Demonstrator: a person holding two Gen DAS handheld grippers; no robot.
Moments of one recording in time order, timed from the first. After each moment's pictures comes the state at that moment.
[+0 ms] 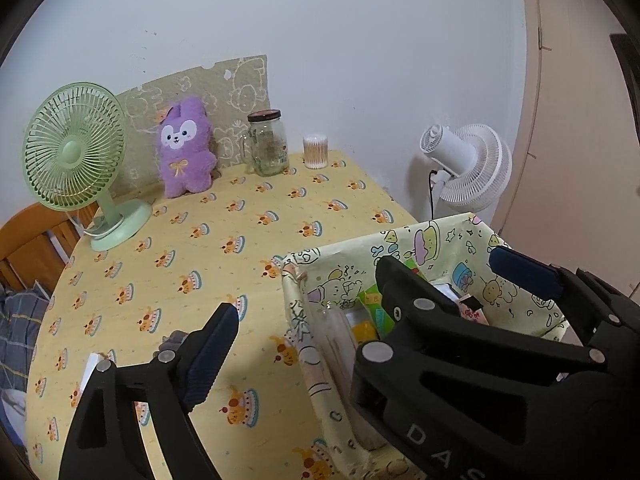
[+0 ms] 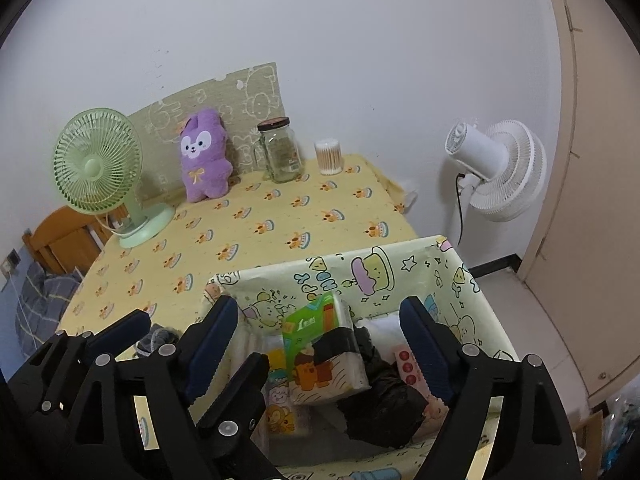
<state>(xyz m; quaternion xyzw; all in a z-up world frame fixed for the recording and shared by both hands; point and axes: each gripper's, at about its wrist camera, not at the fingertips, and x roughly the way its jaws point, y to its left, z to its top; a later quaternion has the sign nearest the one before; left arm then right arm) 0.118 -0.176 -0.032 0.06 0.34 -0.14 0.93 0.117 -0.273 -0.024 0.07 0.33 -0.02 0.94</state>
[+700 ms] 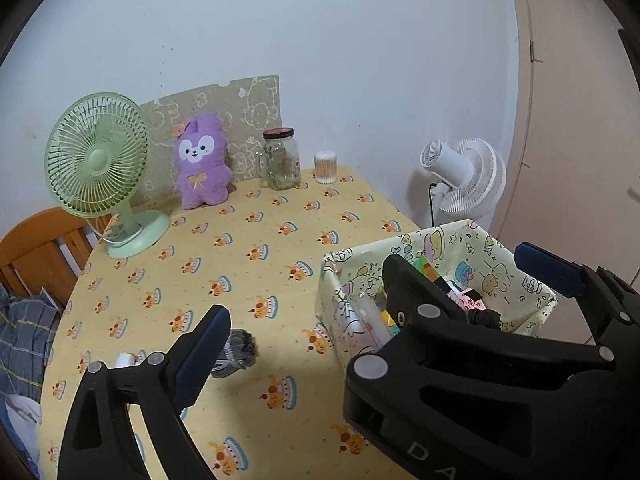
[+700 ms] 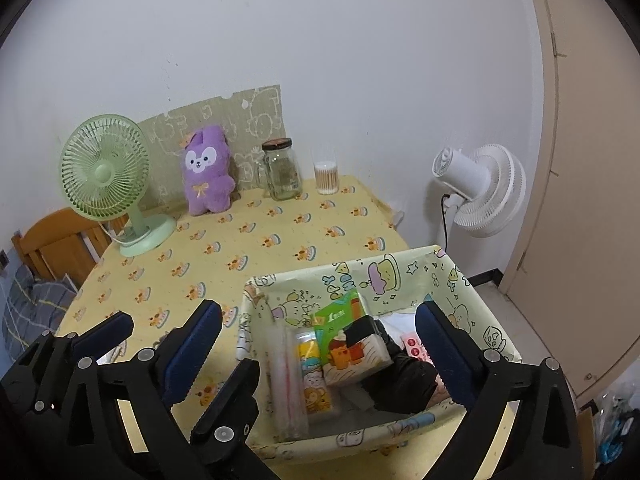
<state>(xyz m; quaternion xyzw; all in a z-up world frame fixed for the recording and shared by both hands) 0.090 -0.137 -0.012 0.06 0.31 -0.15 0.94 0.083 -0.234 0.000 0.05 0.29 -0.06 0.95</state>
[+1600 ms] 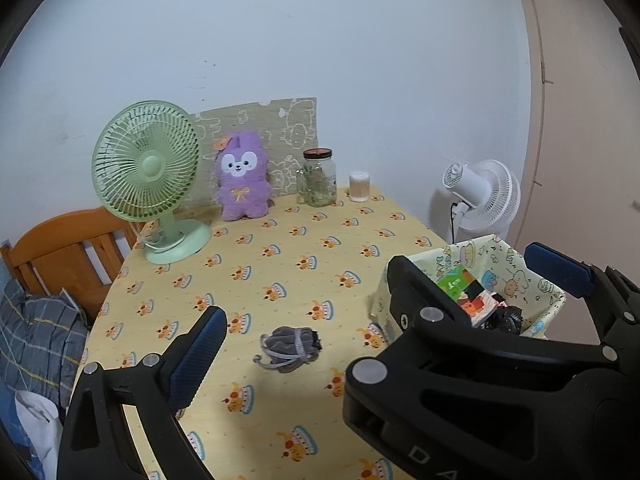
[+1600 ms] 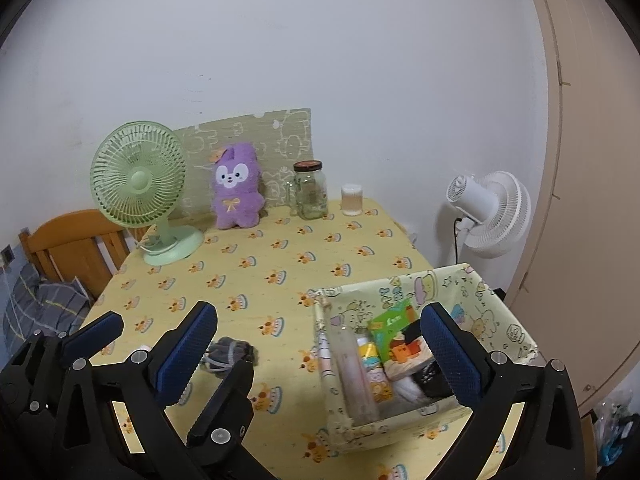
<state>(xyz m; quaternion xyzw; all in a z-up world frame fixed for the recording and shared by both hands) 0.068 -0.073 0.006 0.05 0.28 -0.12 0.95 0.063 -0.168 0.022 0.04 0.26 -0.04 0.96</state>
